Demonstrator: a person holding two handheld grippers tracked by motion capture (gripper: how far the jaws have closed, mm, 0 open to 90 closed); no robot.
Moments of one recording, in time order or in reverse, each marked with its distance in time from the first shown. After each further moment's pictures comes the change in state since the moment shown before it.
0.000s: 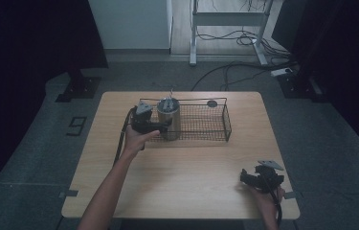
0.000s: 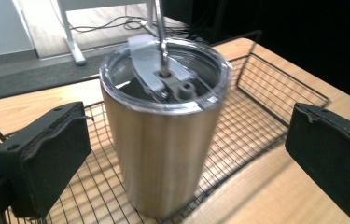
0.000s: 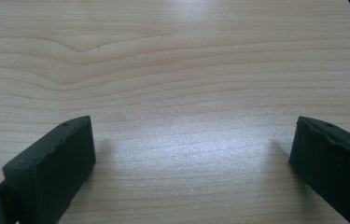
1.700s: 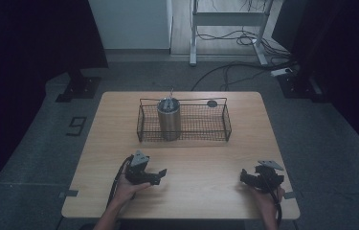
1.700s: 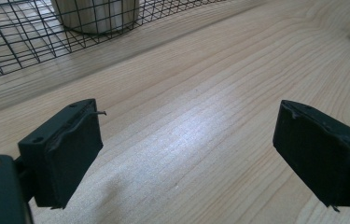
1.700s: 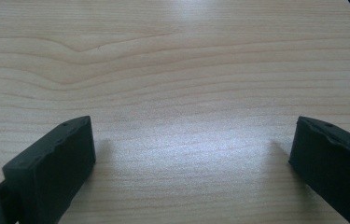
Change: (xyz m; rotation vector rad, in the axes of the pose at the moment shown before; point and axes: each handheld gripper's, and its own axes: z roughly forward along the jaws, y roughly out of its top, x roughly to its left) left arm -0.040 -0.137 -0.048 0.189 -0.091 -0.004; right arm 0.000 0.000 0.000 0.001 0.000 0.002
